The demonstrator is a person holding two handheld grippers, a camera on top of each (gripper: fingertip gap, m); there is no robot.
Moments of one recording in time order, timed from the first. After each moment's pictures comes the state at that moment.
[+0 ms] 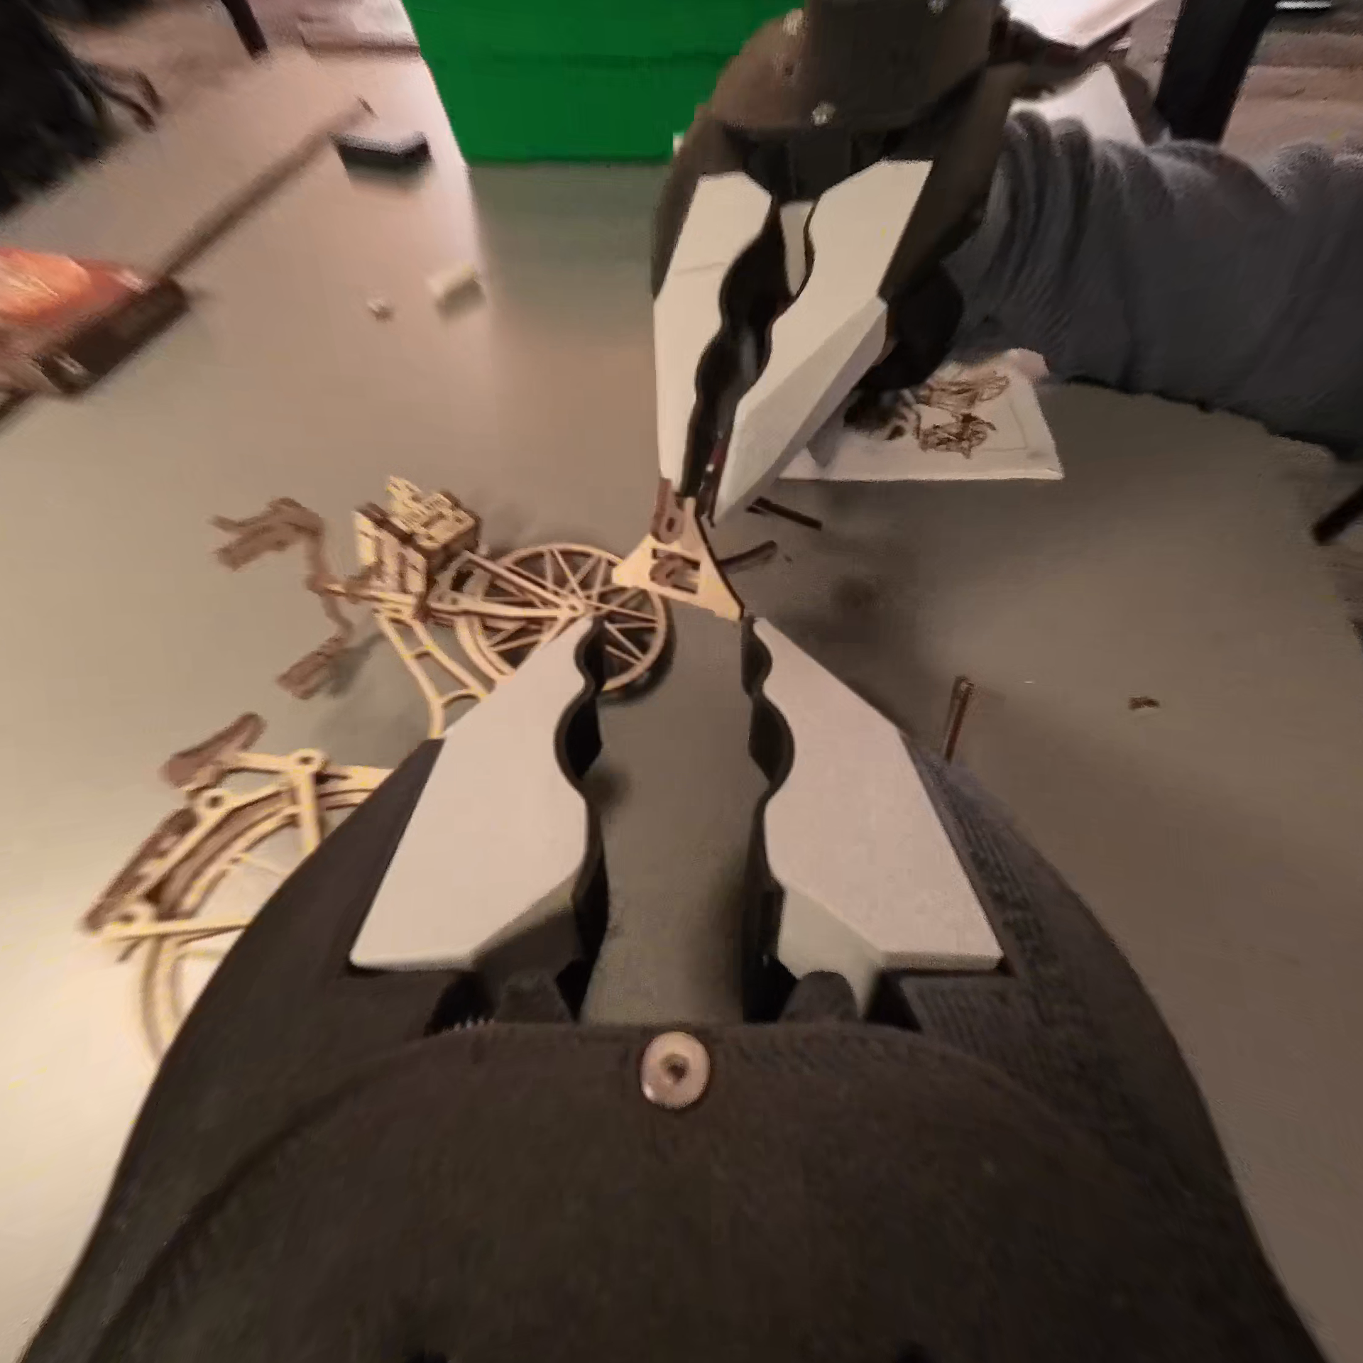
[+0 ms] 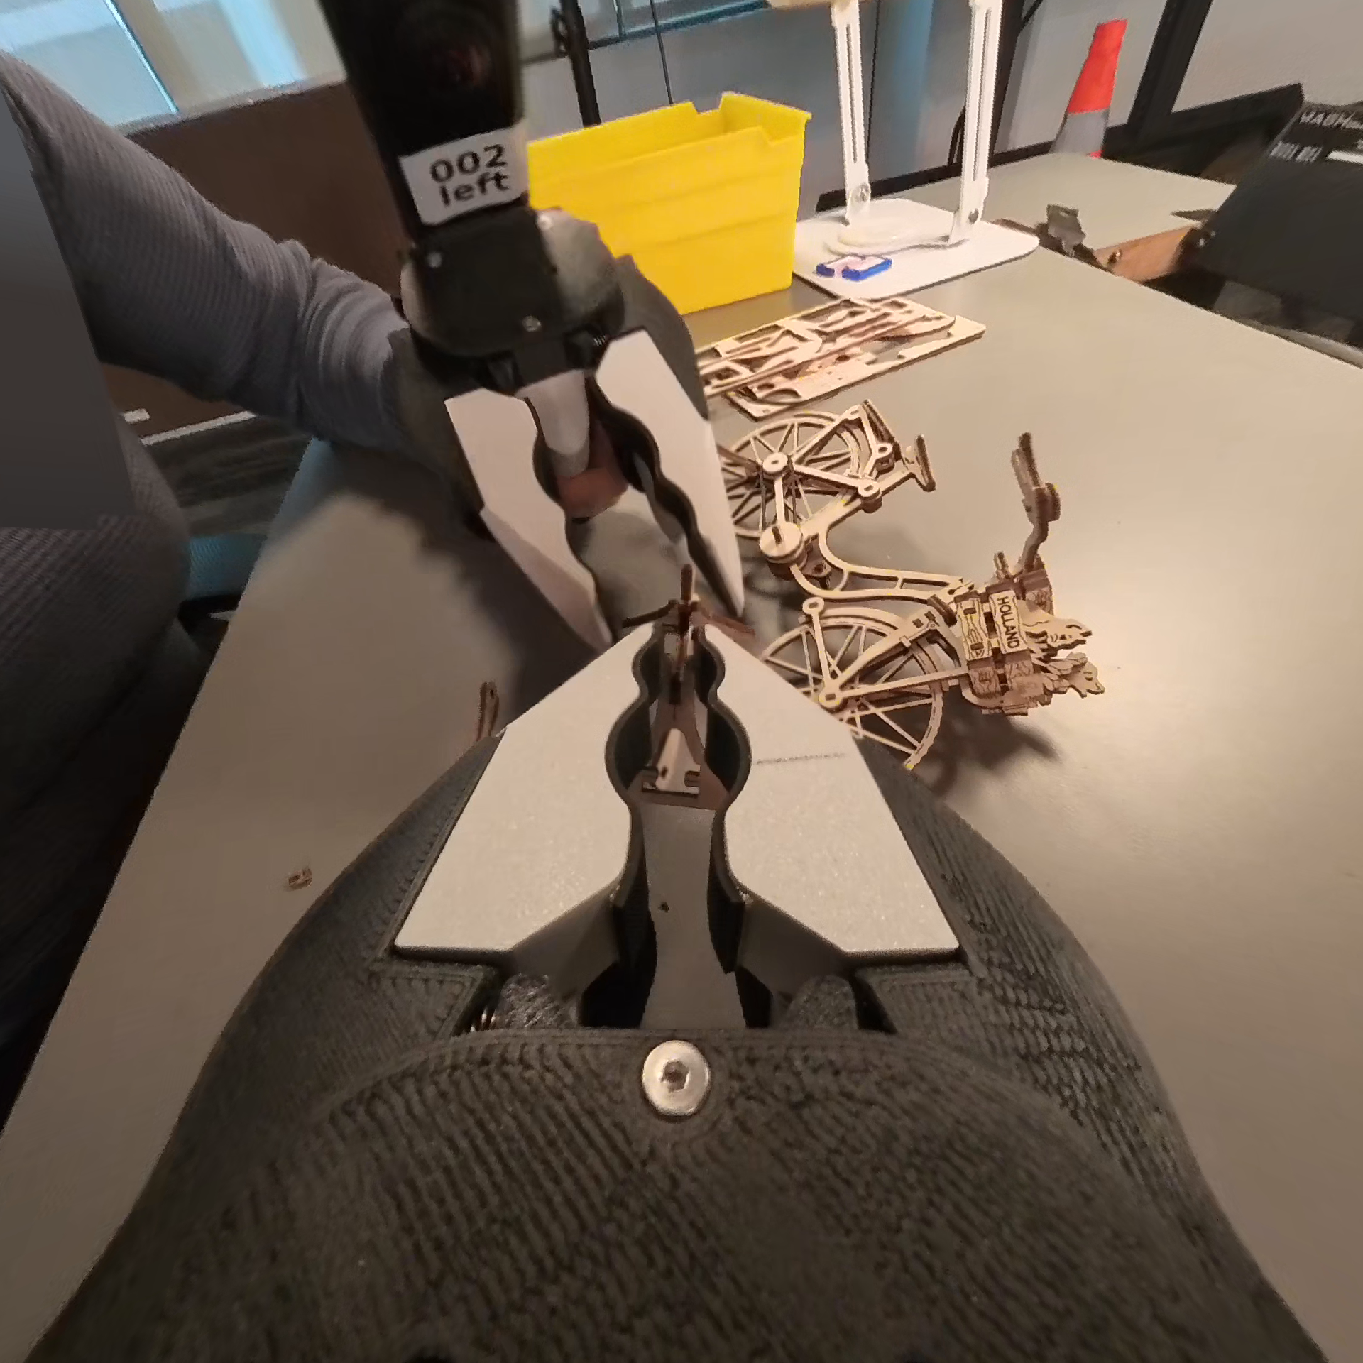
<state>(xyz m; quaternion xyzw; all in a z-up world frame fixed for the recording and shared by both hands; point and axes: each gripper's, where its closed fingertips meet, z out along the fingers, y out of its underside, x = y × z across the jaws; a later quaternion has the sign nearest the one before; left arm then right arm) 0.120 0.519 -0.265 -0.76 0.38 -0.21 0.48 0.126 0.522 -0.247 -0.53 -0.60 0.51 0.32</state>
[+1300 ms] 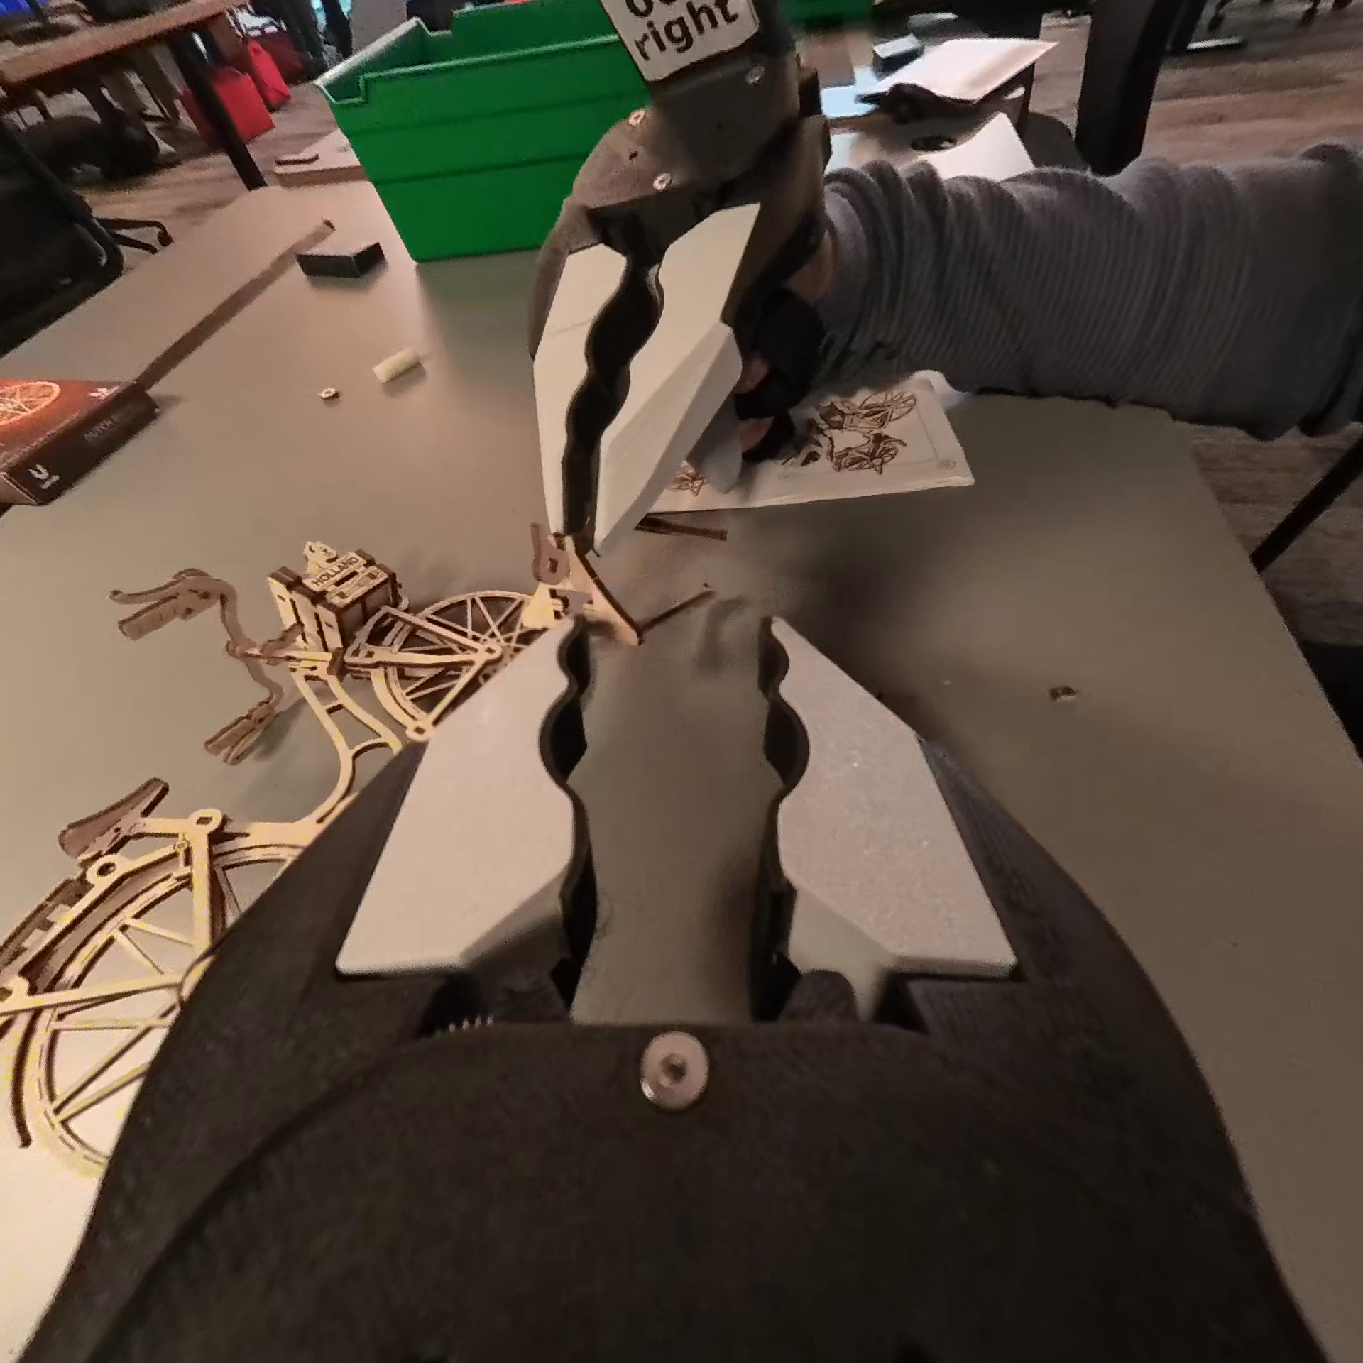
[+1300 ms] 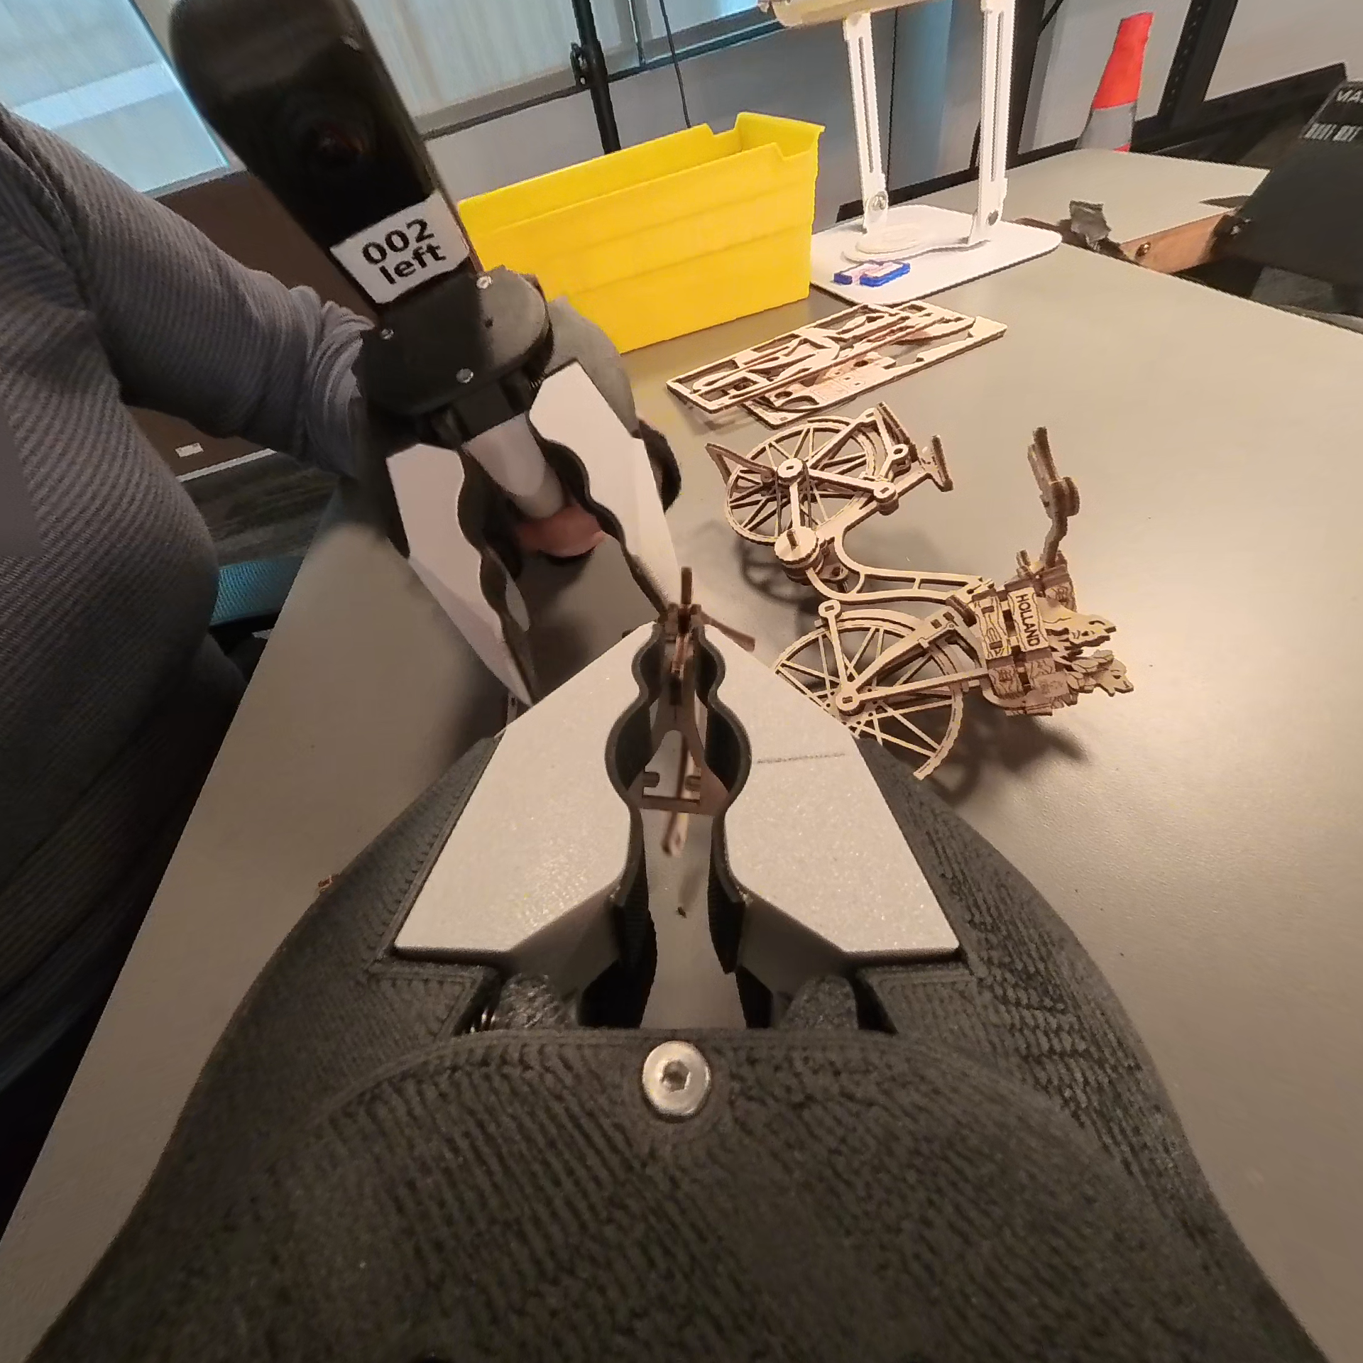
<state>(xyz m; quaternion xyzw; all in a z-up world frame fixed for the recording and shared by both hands) 0.141 0.497 -0.263 -0.72 0.41 -0.22 0.51 0.127 0.519 -0.245 -0.53 -0.59 0.53 0.30</state>
